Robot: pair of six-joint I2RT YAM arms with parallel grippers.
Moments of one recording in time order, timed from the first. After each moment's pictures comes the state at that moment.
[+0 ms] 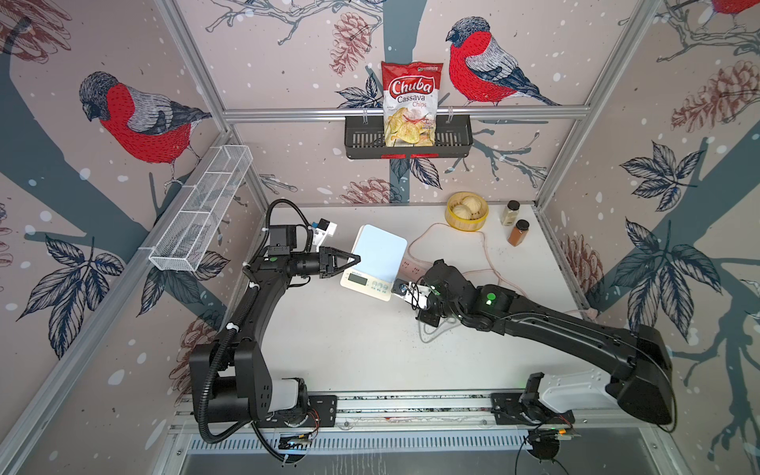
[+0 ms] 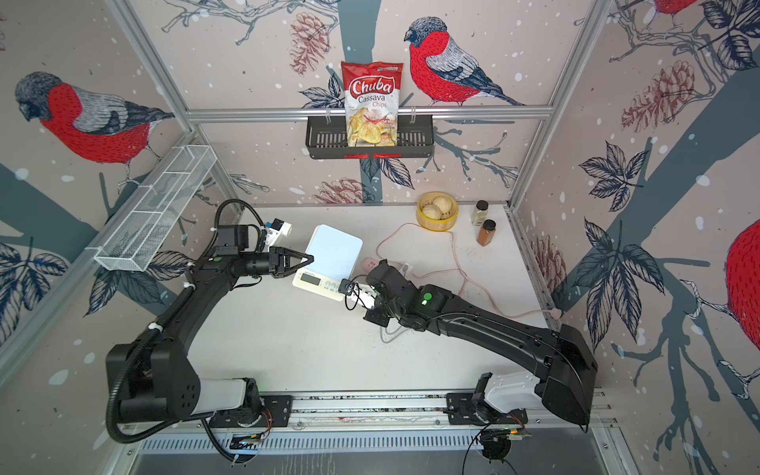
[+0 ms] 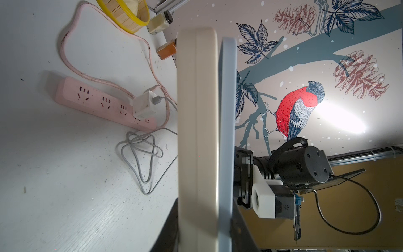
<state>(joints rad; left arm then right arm) 0.03 1.35 1.03 -0.52 1.36 -0.29 1.06 1.32 1.06 -0.48 0.03 -0.41</state>
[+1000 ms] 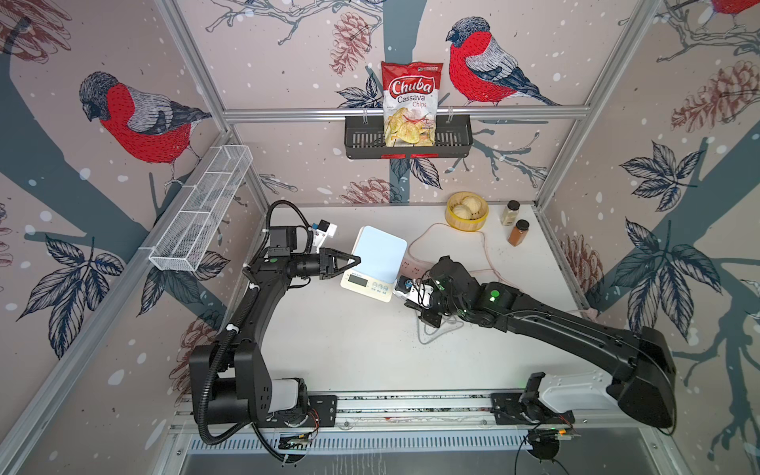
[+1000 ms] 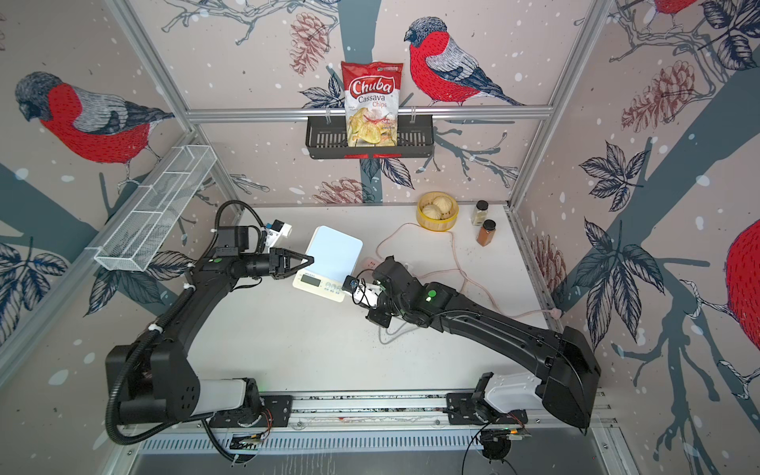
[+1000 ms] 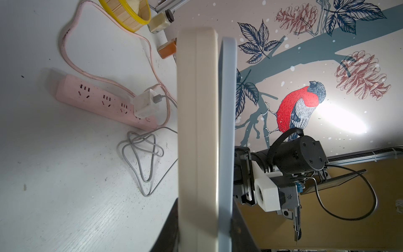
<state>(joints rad) 0.03 1.35 1.02 -0.52 1.36 -0.29 1.00 1.30 1.03 -0.47 -0.15 -0.37</state>
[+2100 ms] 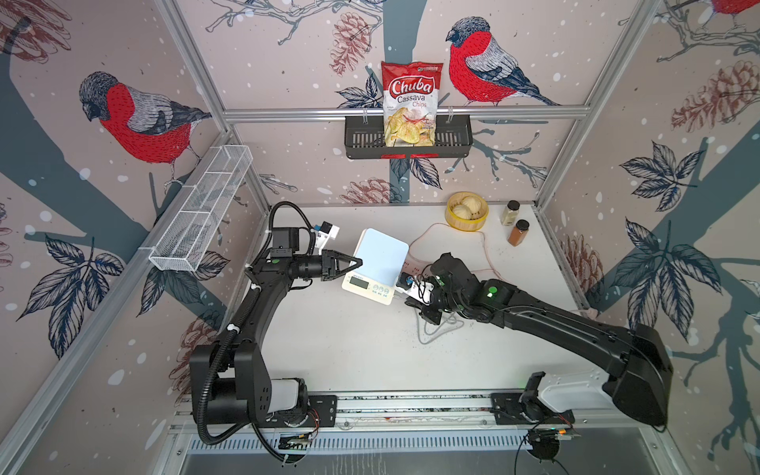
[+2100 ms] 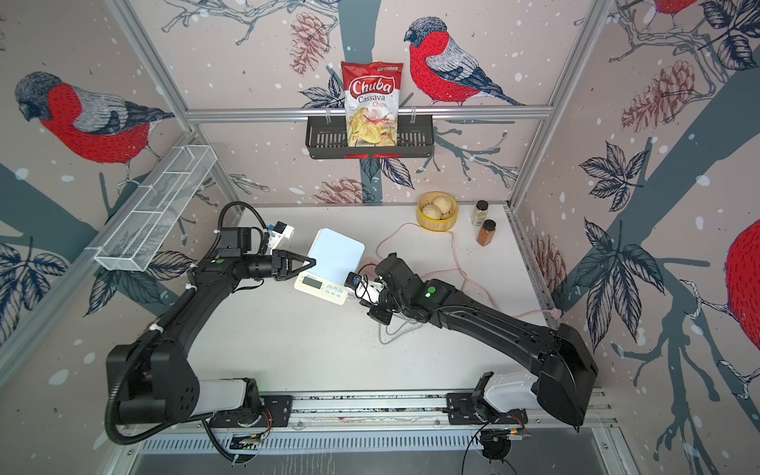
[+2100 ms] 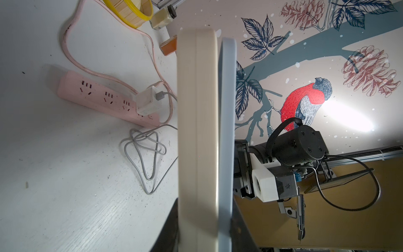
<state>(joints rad) 0.01 1.35 1.00 -0.52 1.33 -0.27 0.97 1.34 1.03 -0.45 -0.20 -0.36</state>
